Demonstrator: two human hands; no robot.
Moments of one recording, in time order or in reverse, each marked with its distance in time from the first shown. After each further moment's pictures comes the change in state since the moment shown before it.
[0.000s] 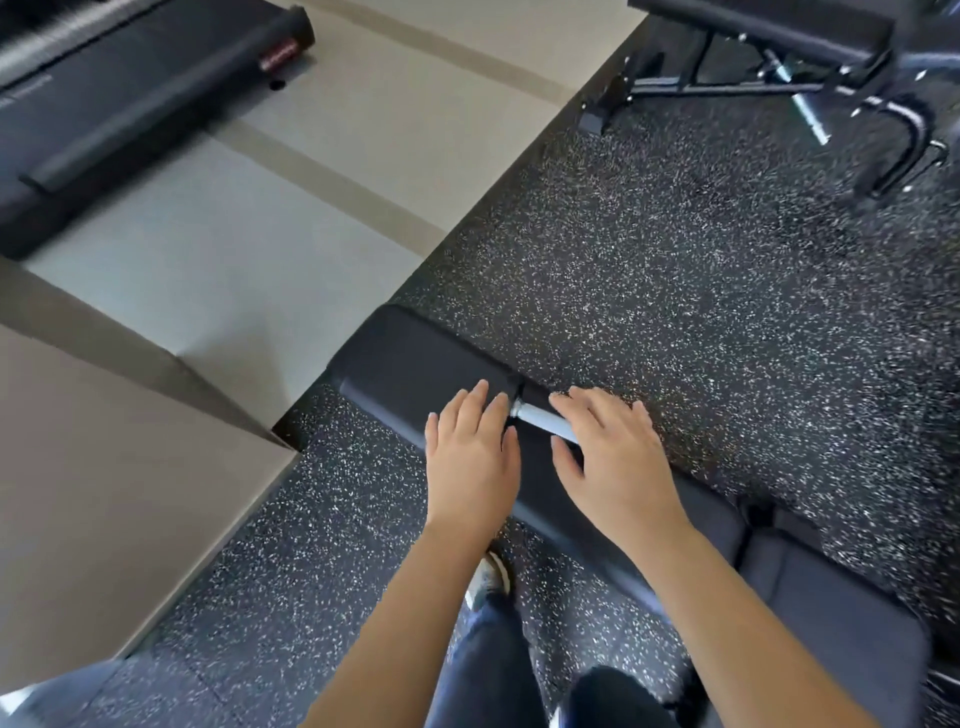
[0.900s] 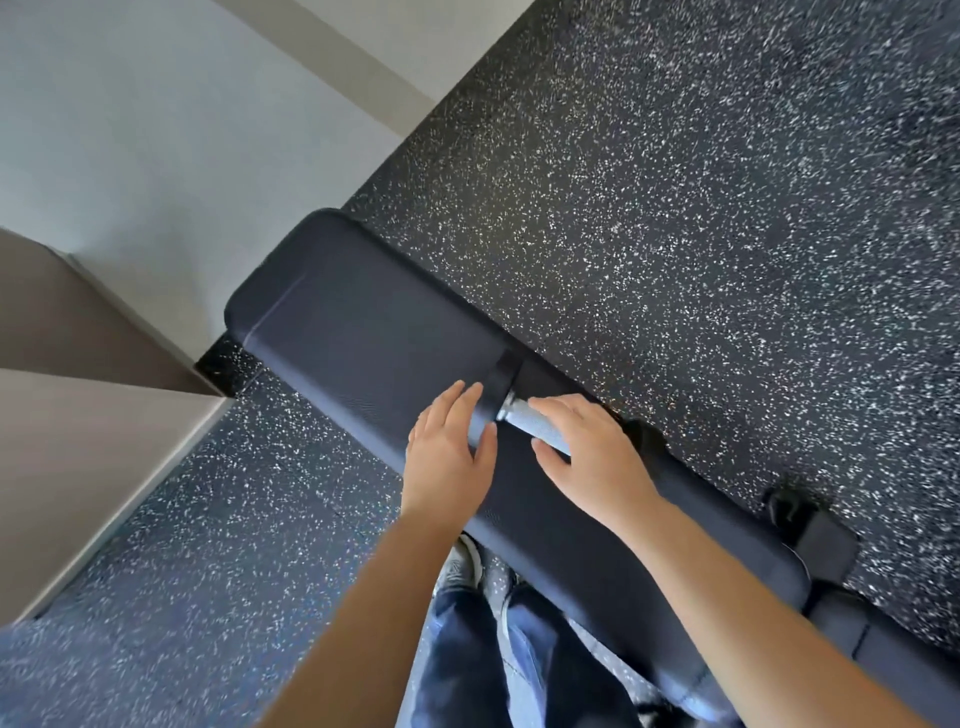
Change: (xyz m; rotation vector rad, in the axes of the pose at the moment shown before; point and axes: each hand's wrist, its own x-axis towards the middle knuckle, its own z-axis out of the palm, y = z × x) left_hand 0.077 -0.102 0.221 -0.274 -0.292 -0.394; right_hand 0.083 0.143 0.242 0.248 -0.495 0.103
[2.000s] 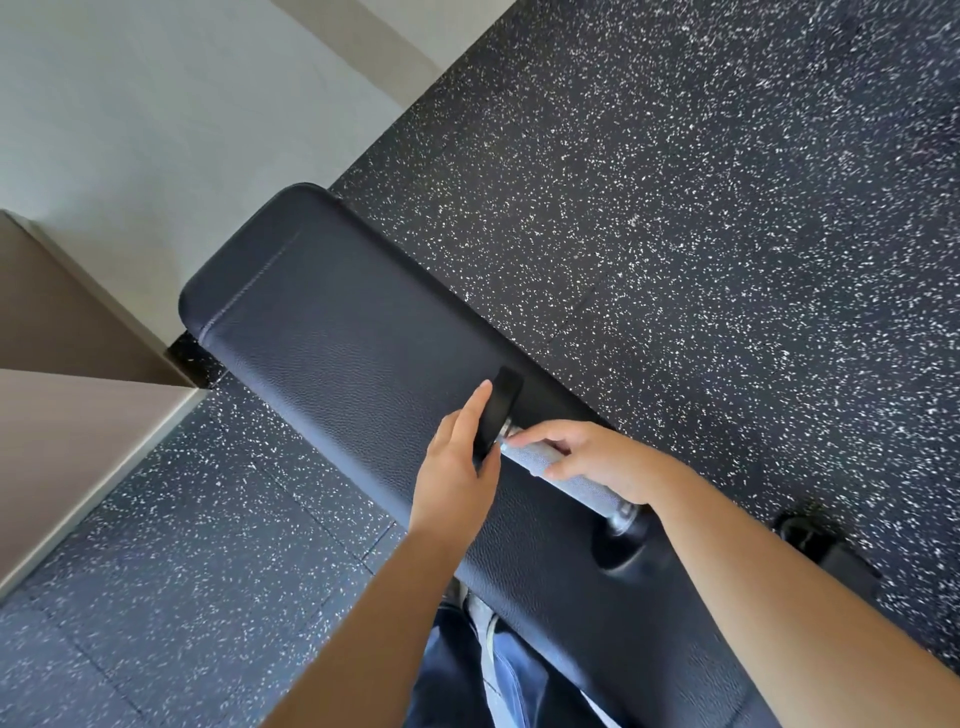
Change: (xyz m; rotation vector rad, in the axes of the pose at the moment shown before) left_hand 0.037 -0.023 0.055 -0.246 -0.076 -0.127; right_hand 0.076 0.068 0.022 0.619 -0.722 0.282
